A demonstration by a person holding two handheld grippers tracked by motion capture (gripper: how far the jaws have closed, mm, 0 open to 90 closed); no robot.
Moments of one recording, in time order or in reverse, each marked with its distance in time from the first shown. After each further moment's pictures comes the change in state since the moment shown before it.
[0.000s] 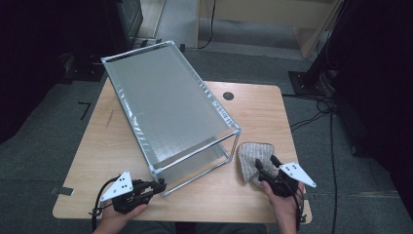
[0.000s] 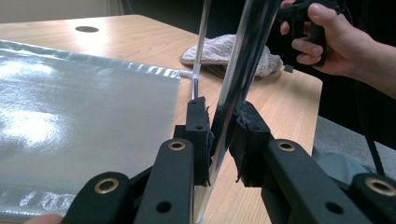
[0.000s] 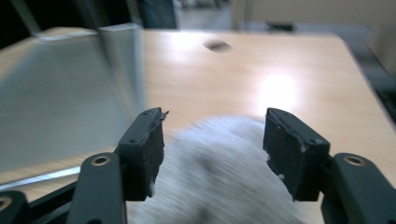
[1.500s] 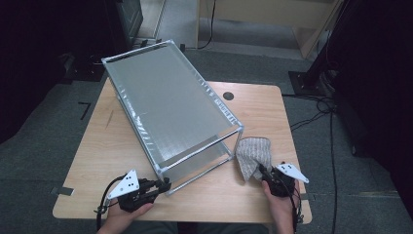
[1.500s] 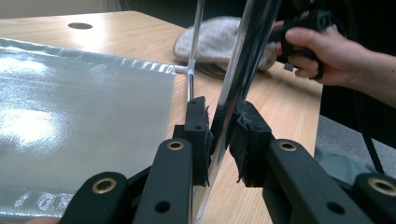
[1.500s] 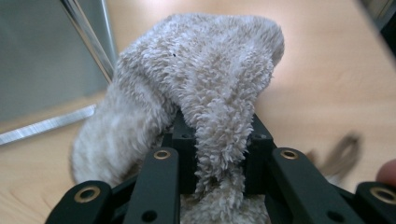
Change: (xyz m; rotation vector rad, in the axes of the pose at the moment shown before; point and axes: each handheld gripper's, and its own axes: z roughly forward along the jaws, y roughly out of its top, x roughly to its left) left arm -0.003 0.001 0.012 0.011 -0.001 0.000; right arm -0.003 -0.020 0.017 0.148 -0.078 0.033
